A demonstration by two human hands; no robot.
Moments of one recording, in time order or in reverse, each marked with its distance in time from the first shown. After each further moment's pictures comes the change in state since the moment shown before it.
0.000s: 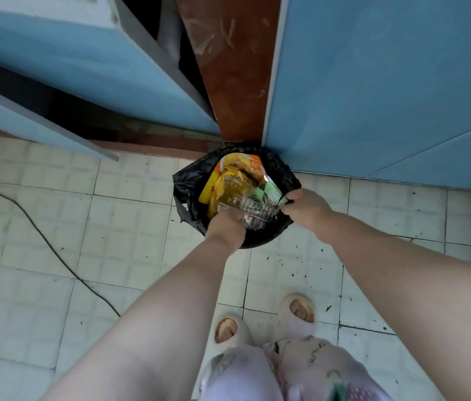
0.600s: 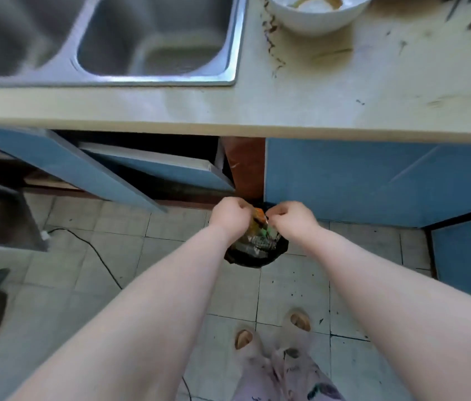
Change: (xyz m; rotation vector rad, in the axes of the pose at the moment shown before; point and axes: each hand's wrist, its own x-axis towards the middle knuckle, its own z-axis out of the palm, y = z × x) left_hand -0.237 0.127 -0.172 -0.120 0.246 0.224; right_hand -0.246 -0.105 -0.092 0.111 0.164 -0.254
